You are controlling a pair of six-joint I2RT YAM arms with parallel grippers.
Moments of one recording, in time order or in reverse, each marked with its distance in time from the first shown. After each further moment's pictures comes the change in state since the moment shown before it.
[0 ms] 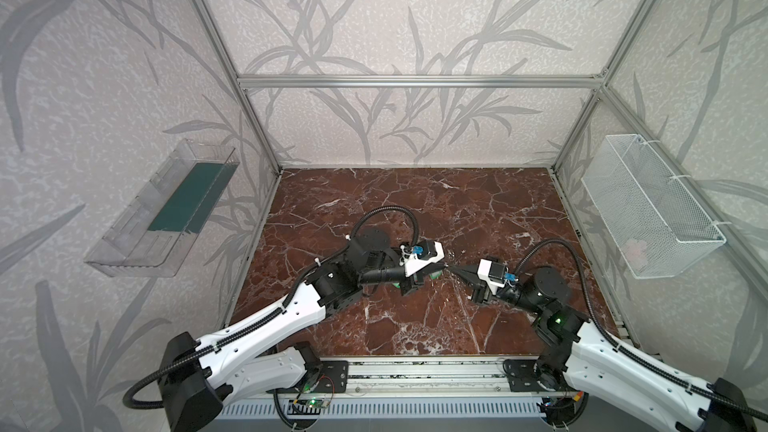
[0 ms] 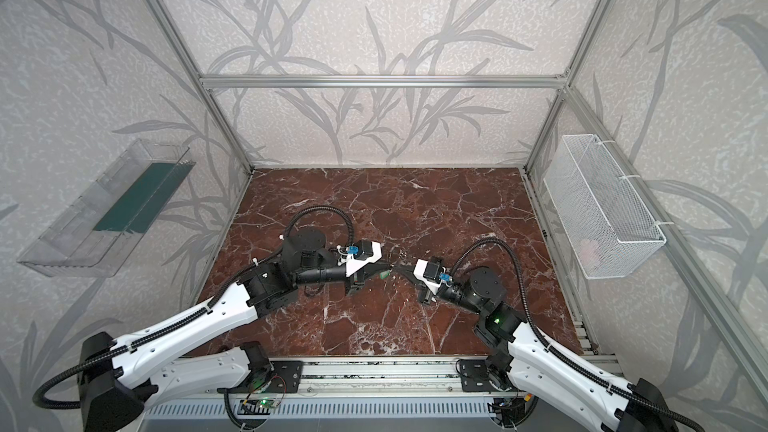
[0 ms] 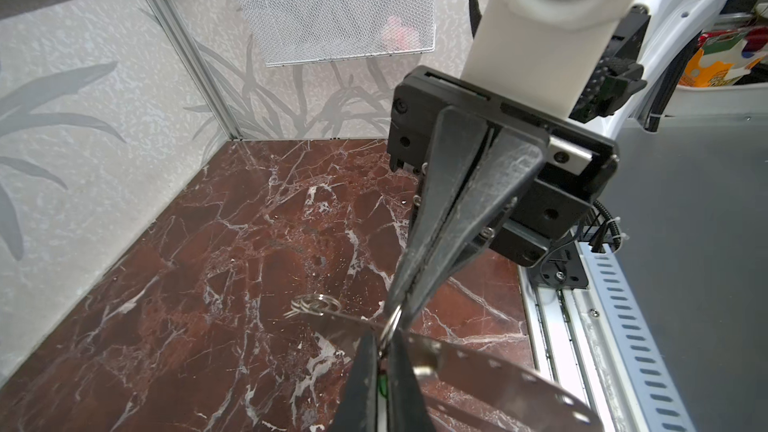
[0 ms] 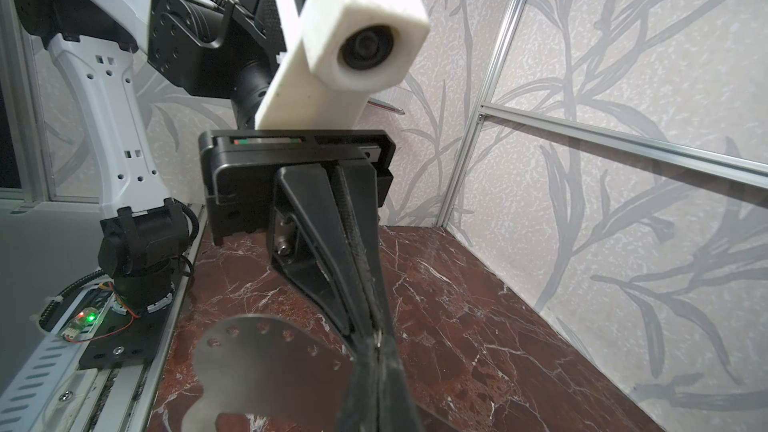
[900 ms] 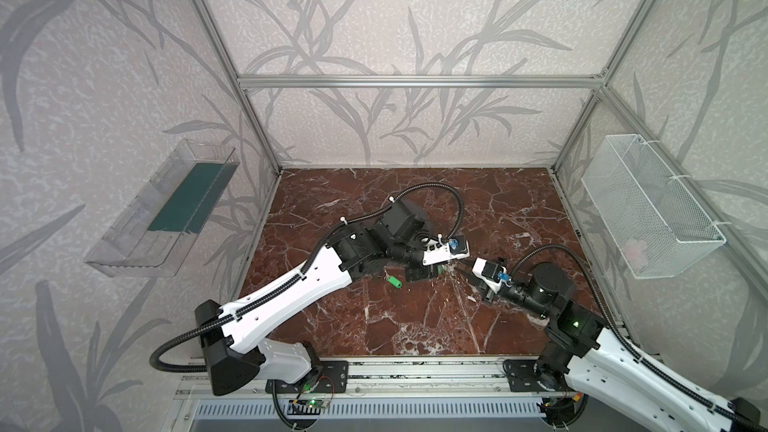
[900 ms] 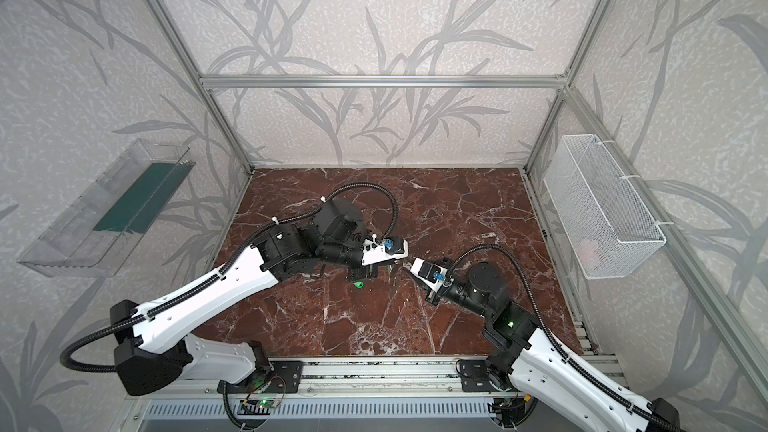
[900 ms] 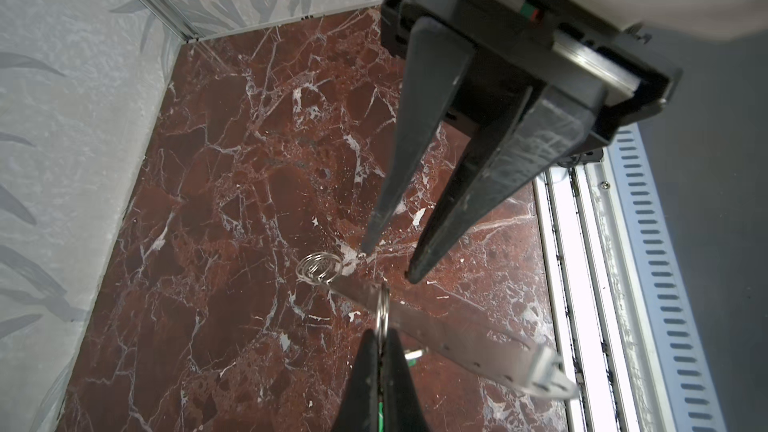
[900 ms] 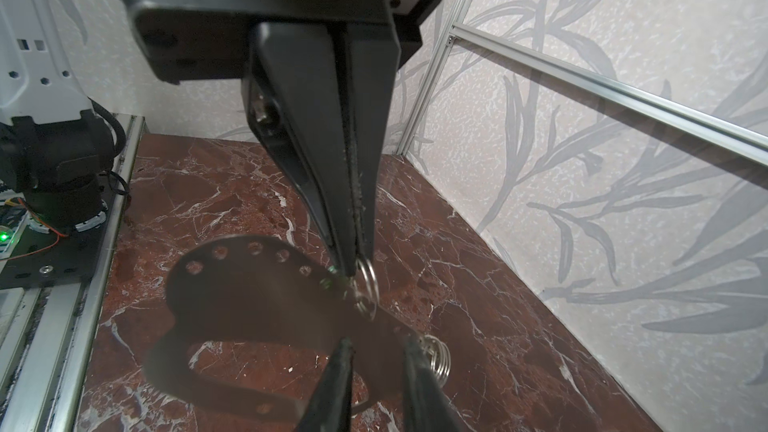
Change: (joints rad) left arm -0.081 0.288 0.569 -0.730 -0.210 0.278; right arm 0.003 -0.097 0.106 -0.426 0.178 -0.170
